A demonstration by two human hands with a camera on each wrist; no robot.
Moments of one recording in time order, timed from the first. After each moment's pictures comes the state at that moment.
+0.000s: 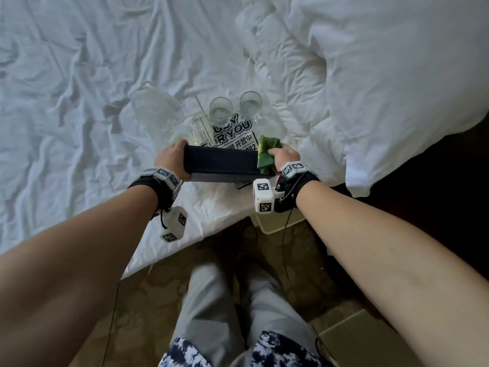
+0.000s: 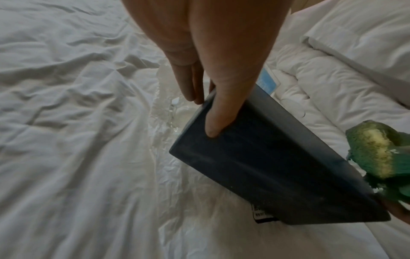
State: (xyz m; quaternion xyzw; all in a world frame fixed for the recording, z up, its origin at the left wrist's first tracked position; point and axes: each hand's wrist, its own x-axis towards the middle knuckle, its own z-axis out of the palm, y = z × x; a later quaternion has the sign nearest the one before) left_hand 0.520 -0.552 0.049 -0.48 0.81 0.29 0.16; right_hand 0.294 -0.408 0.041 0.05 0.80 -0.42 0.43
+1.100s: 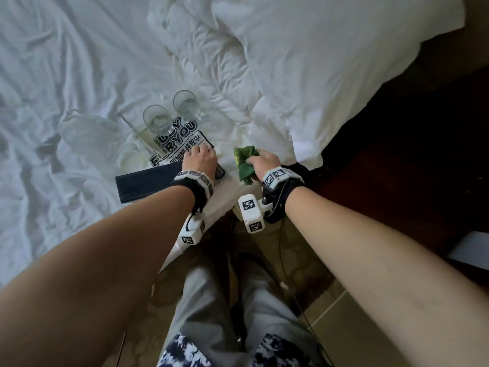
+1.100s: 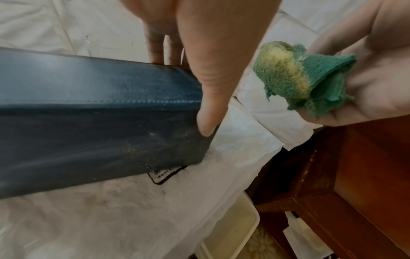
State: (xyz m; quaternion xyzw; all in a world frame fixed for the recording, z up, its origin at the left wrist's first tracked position) left_hand 0.365 -0.454 0.024 -0.26 0.92 0.10 0.26; right_hand 0.262 -0.323 0.045 0.06 0.80 -0.42 0.43
